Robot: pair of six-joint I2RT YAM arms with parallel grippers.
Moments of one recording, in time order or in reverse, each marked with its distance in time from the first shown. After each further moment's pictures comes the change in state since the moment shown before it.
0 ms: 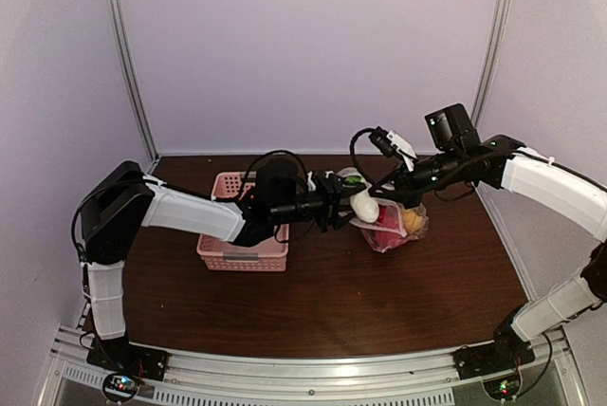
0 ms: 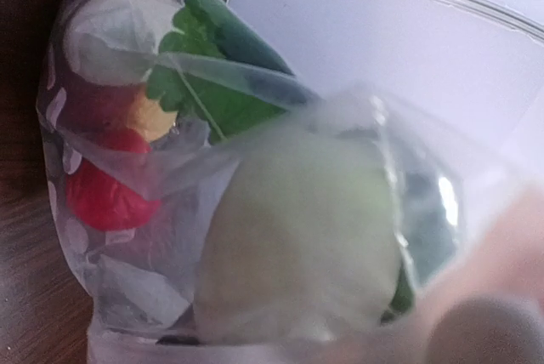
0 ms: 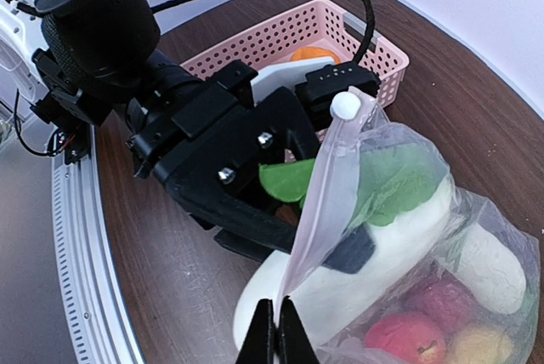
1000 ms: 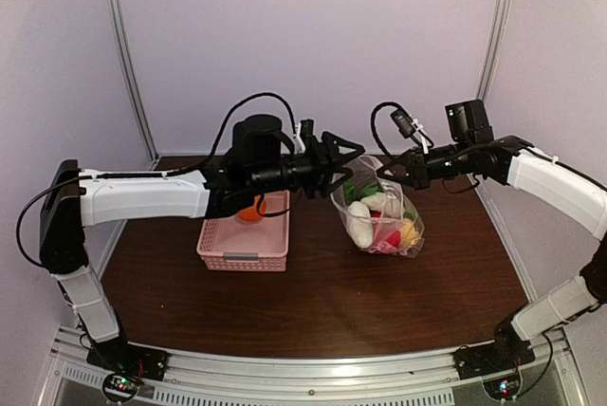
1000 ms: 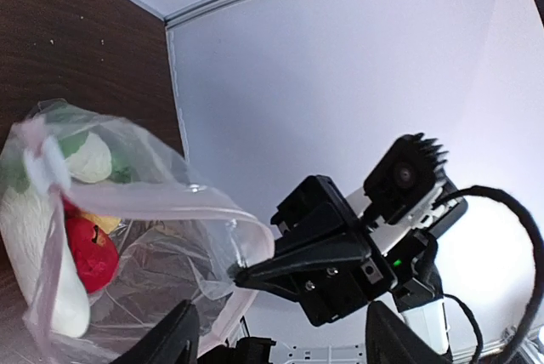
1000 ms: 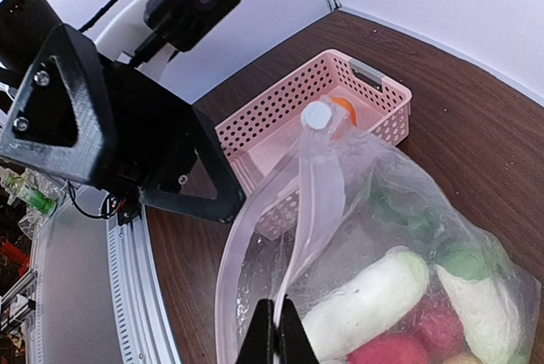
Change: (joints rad) left arm -0.028 -0.222 0.111 -0.336 -0.108 0.354; right arm -0.148 -0.006 -0.026 0.150 -0.251 0.193
